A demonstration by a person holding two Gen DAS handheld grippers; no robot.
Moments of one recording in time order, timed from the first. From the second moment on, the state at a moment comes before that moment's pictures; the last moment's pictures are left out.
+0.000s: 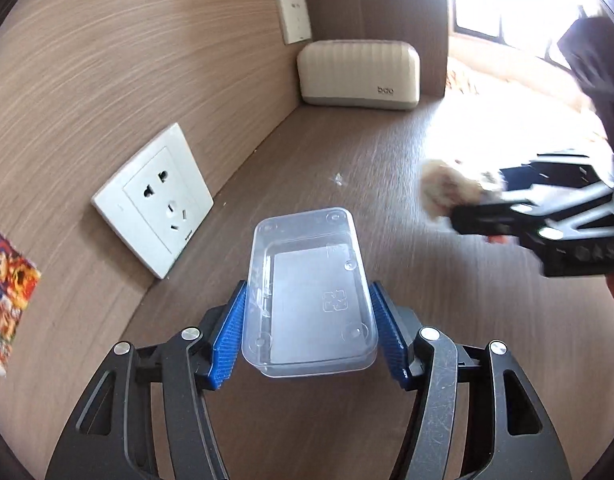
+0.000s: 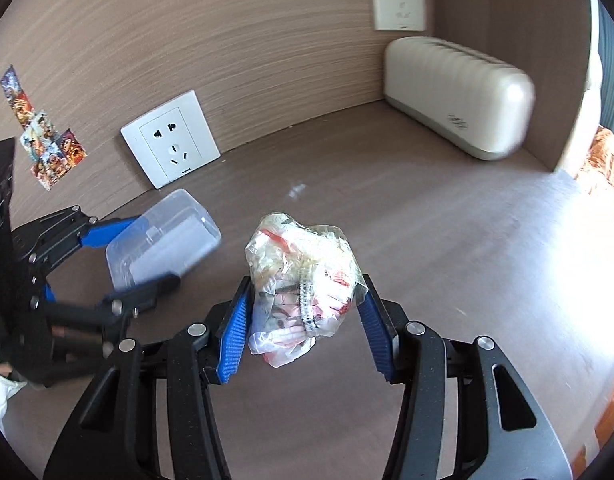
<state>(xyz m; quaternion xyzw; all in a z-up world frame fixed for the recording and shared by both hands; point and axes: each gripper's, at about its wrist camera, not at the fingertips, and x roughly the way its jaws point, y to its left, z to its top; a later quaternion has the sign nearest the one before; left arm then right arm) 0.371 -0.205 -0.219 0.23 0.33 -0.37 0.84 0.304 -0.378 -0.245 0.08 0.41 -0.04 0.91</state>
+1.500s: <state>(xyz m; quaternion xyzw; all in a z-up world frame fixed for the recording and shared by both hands) -0.015 -0.557 -0.460 0.36 0.39 -0.67 0.52 -0.094 -0.661 -0.489 0.11 0.56 -0.04 0.82</state>
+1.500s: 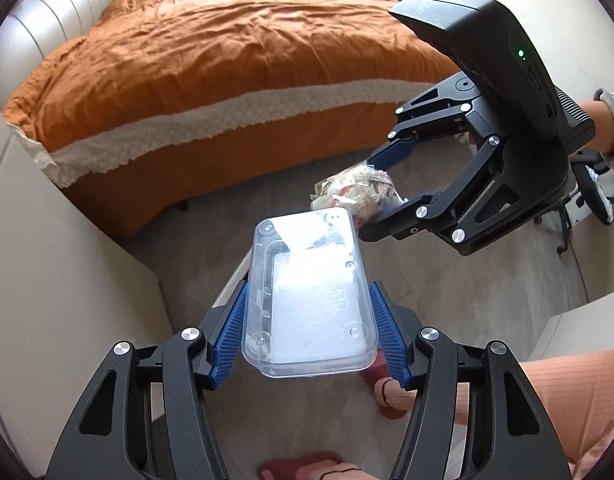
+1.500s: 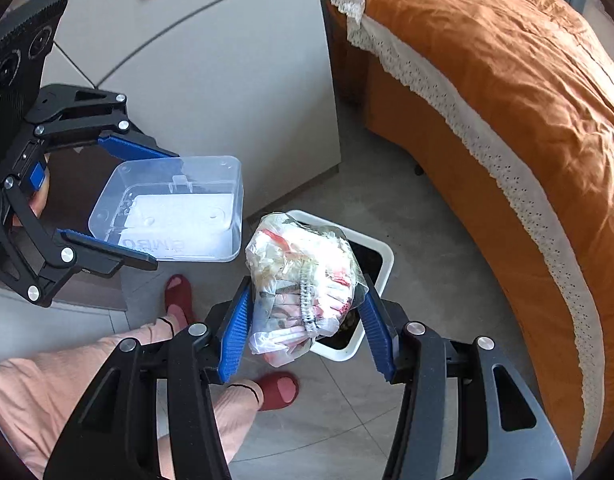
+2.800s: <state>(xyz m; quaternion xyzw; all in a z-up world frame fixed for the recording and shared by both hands) -0.017 -0.578 -0.581 0.43 0.36 -0.68 0.47 -0.057 -0.643 -0.629 -0.04 0.63 0.10 0.77</state>
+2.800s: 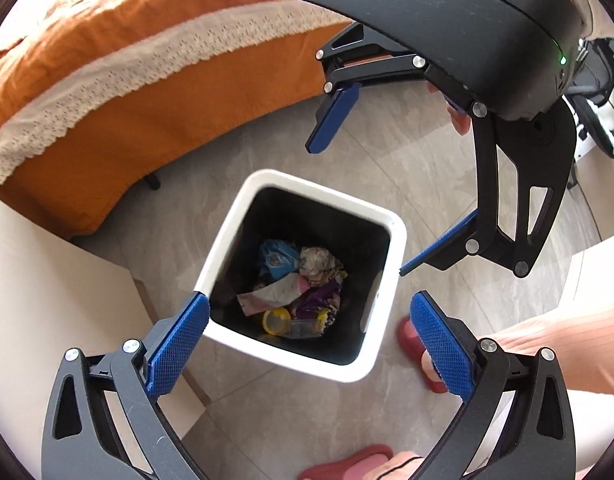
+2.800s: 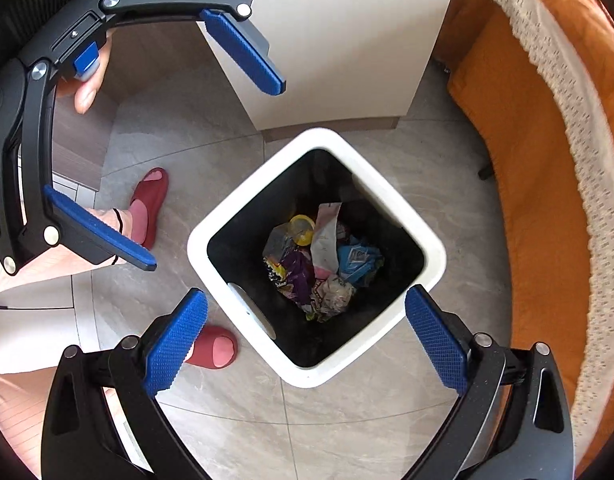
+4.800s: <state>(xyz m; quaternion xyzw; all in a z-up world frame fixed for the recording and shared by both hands) 0.134 -0.176 -0.051 0.09 0.26 -0.29 0.92 0.058 -0.368 -0.101 0.05 0.24 -0.08 0.97</state>
